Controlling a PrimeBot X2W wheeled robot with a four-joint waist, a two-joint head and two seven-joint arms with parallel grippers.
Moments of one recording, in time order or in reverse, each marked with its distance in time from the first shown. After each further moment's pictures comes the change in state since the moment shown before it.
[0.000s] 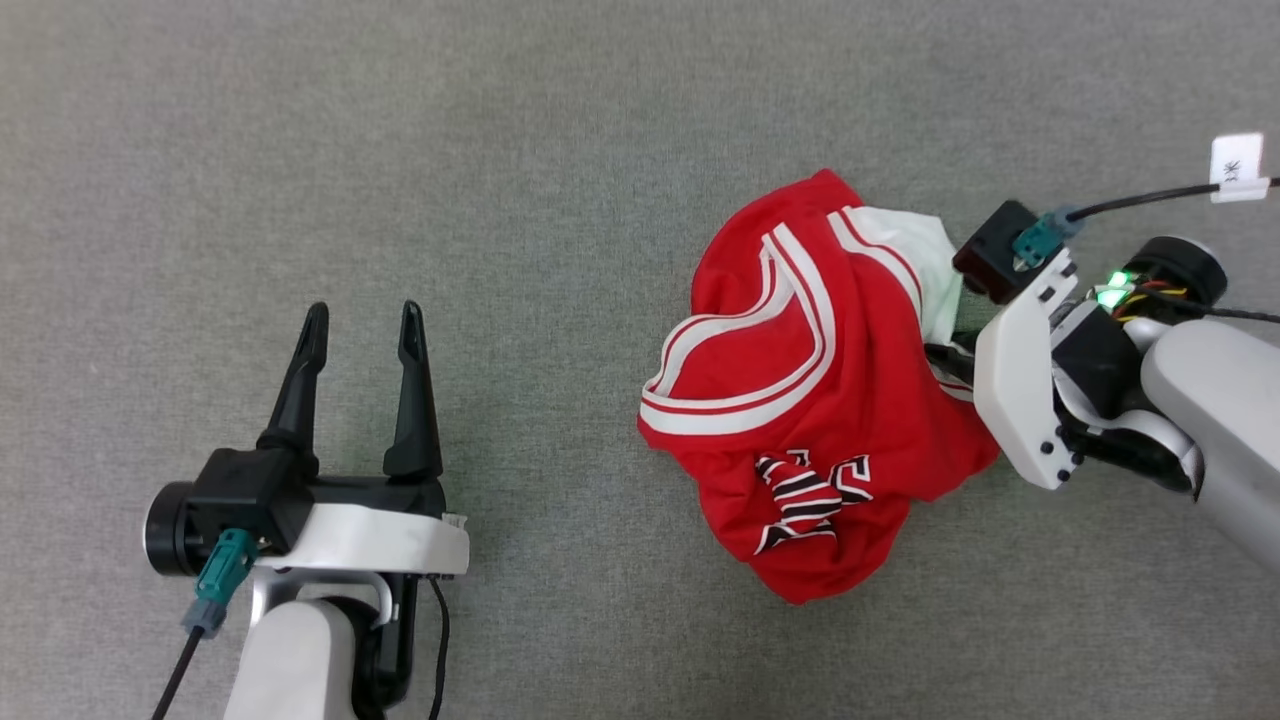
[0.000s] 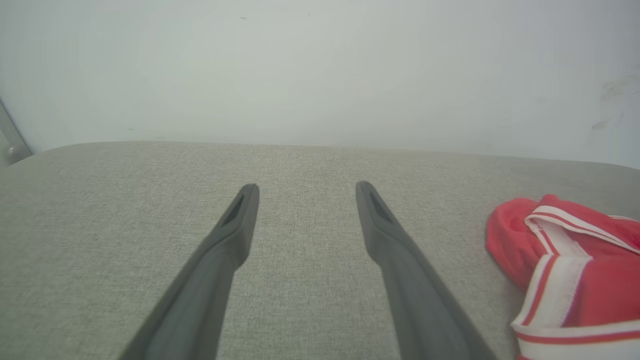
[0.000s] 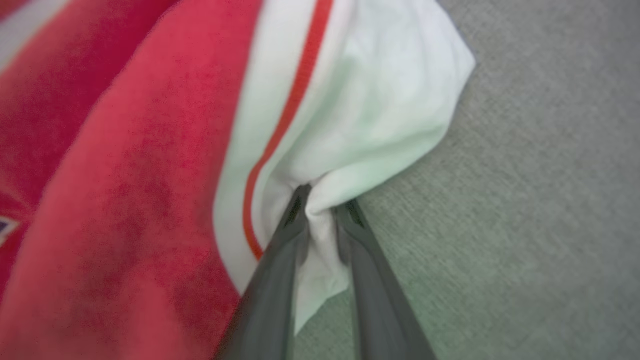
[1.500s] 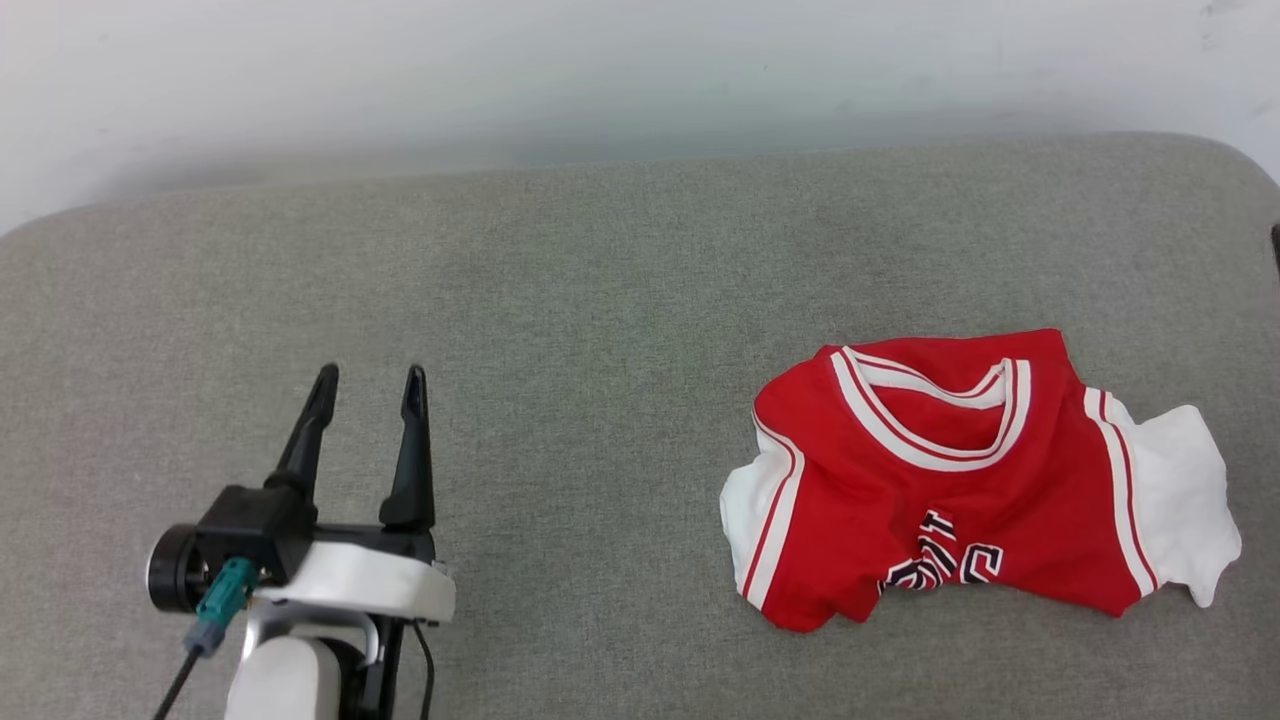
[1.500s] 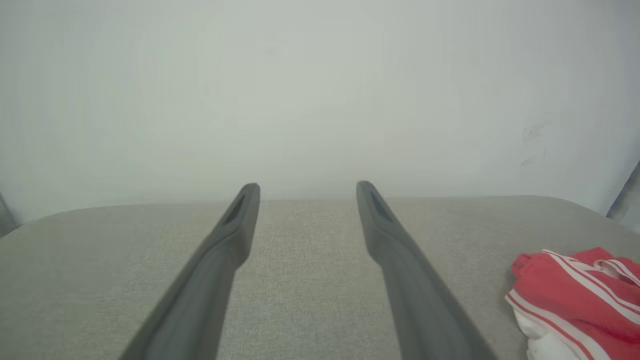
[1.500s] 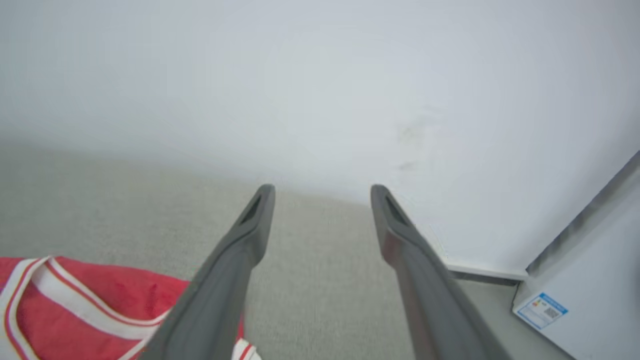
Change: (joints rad) left arm 0.066 0.003 0.042 0.062 0.016 -0.073 0.000; right arm 0.480 -0.029 -0.886 0.171 -0.363 0.000 -0.717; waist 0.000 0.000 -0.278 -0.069
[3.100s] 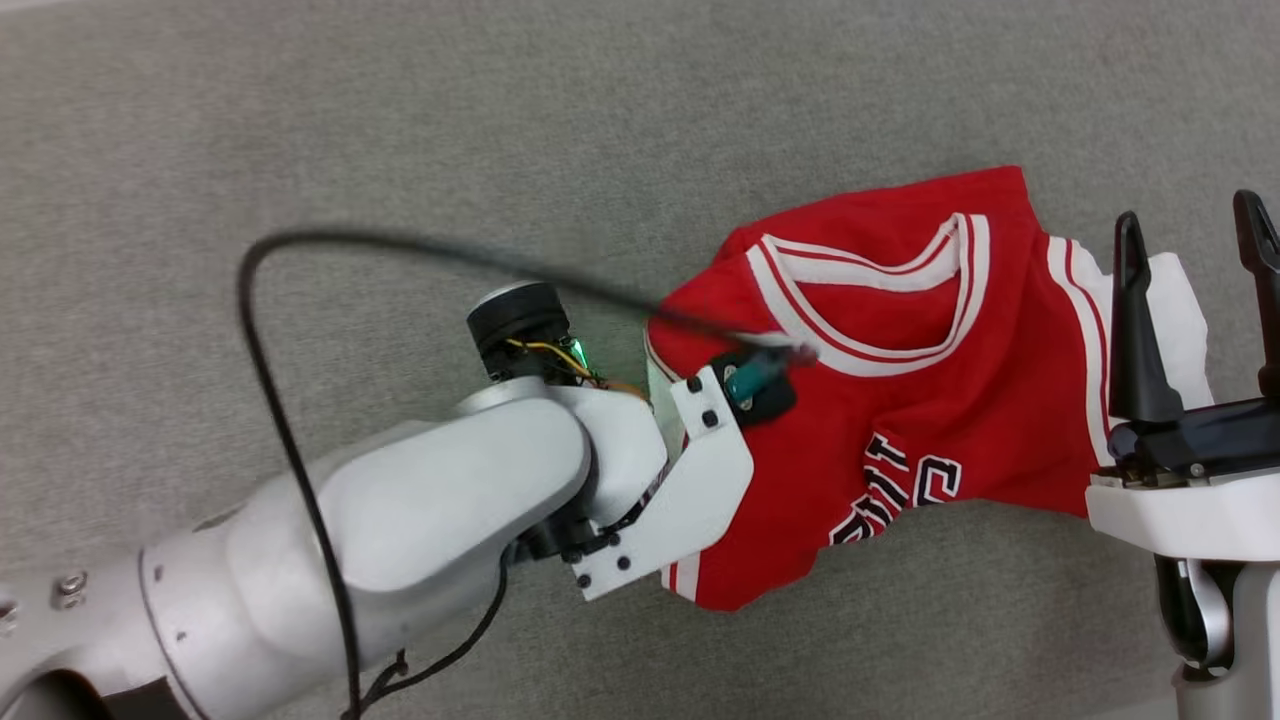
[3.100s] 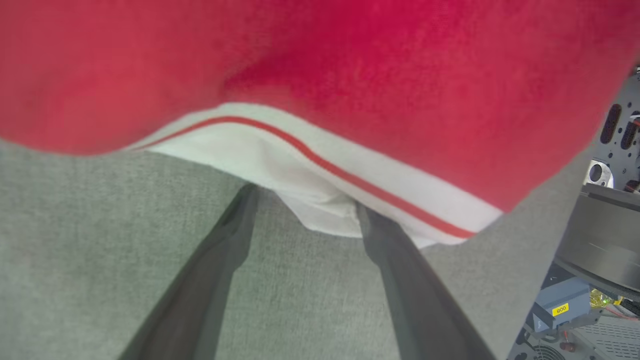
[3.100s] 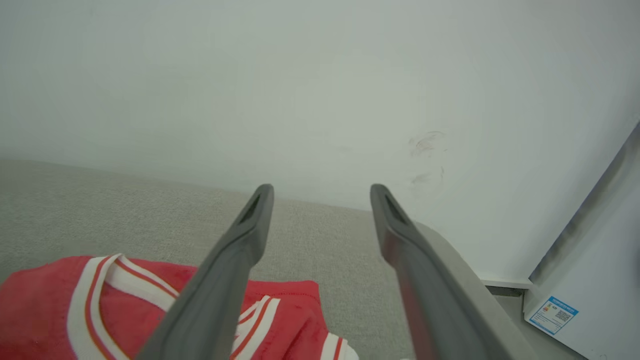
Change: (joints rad) left arm -0.965 0.401 -1.282 0.009 -0.655 -0.040 1.284; right arm 0.316 0.563 -0.366 -0.710 -0.550 0.000 0.000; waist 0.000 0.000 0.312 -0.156
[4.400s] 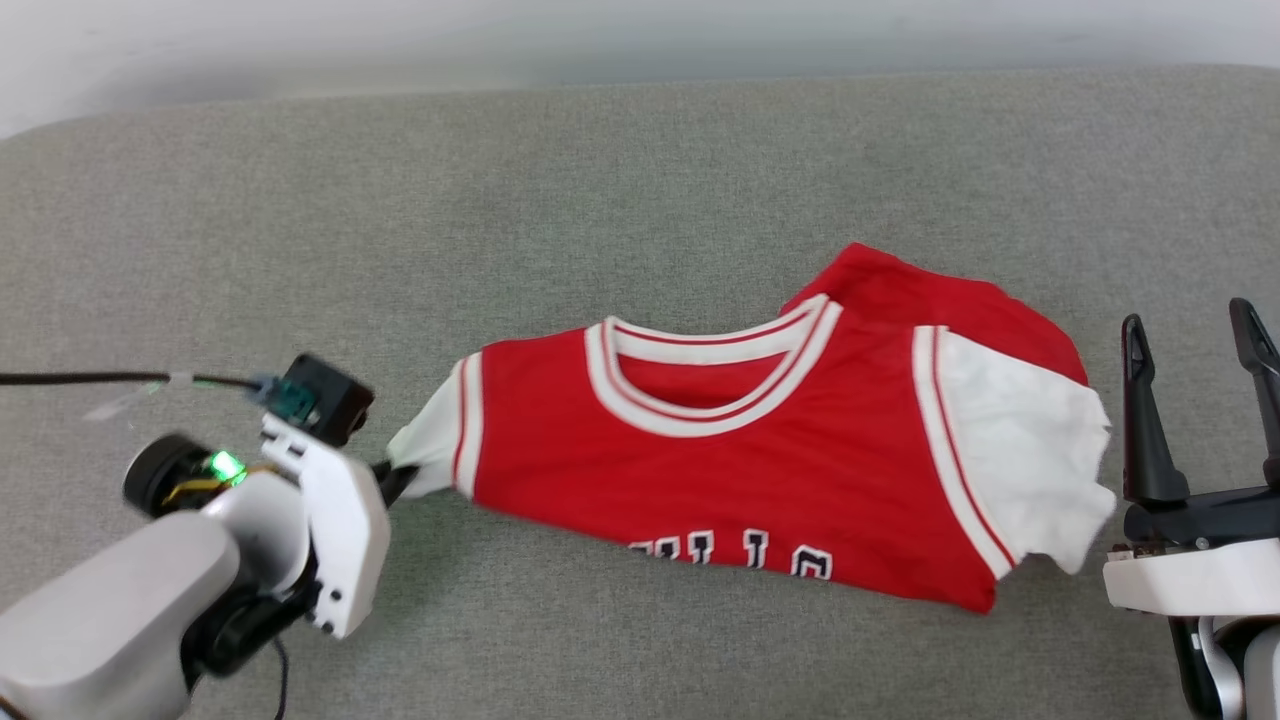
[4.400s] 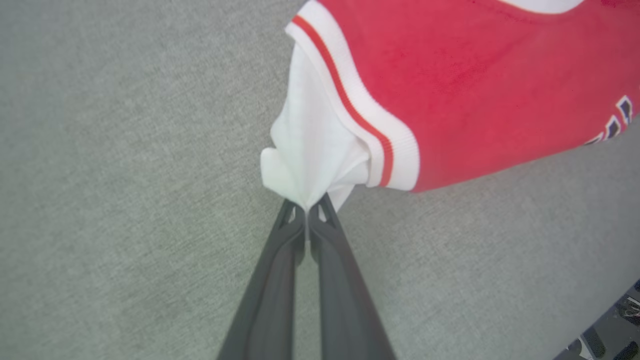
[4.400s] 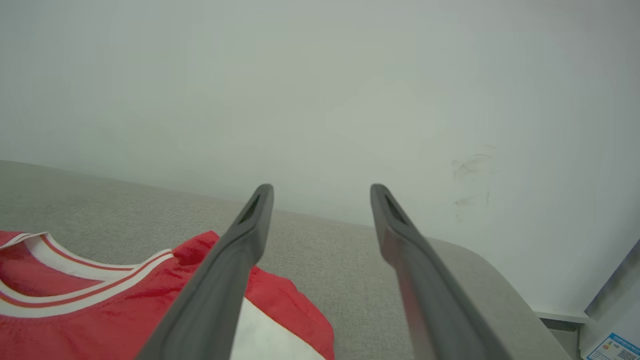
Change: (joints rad) left arm 0.368 0.399 0.170 0.068 -0.241 0.195 -0.768; right arm 0.124 -0.020 -0.045 0.047 -0.017 0.000 0.000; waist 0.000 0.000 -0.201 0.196
